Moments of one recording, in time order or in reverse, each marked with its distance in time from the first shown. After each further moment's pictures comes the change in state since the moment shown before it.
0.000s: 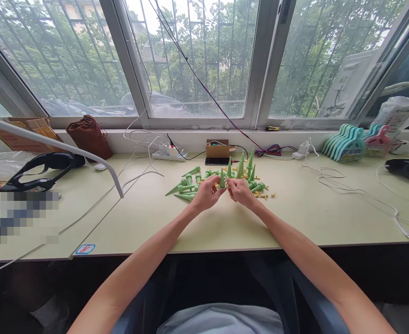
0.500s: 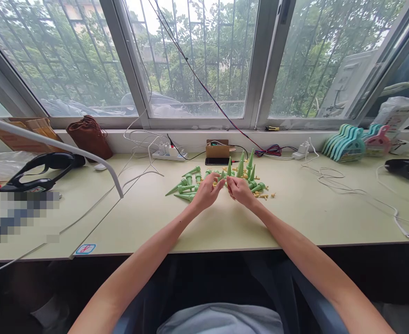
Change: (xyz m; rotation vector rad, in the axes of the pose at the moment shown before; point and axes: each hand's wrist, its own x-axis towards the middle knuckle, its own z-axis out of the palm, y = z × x) left_hand 0.002 0.003 -0.001 0.055 0.041 -0.100; right_hand 0.002 -0.001 0.001 -0.047 0.058 -0.064
